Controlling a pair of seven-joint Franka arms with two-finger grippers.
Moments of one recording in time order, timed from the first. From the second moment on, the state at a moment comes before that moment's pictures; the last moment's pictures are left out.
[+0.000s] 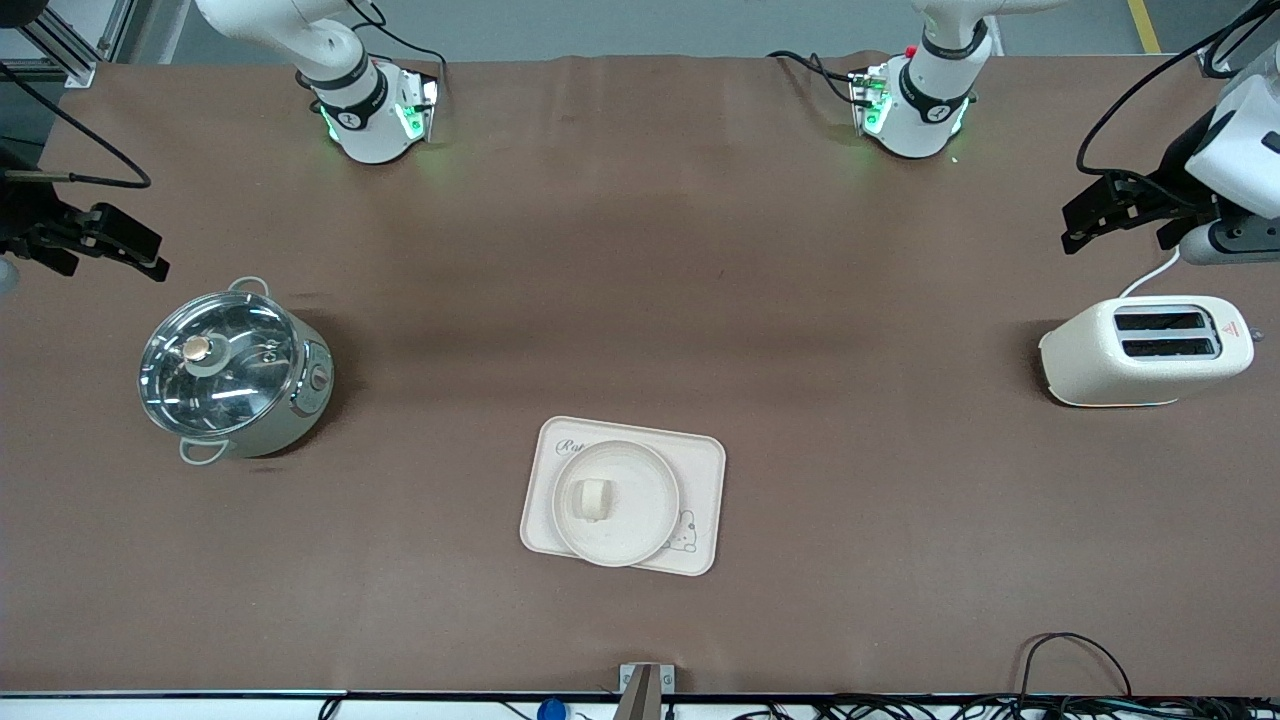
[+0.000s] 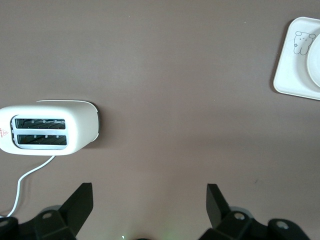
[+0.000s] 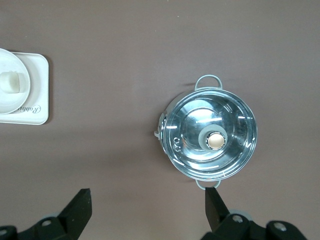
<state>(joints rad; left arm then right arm) 0.04 0.01 -0.18 -1.47 0.02 1.47 -0.16 0.35 0.02 -0.33 -1.49 0.00 1.52 0.09</state>
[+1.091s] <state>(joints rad) 0.04 0.01 -0.20 -1.47 0.02 1.47 -0.14 -0.03 -0.15 0.00 -1.72 0.00 1.62 0.10</state>
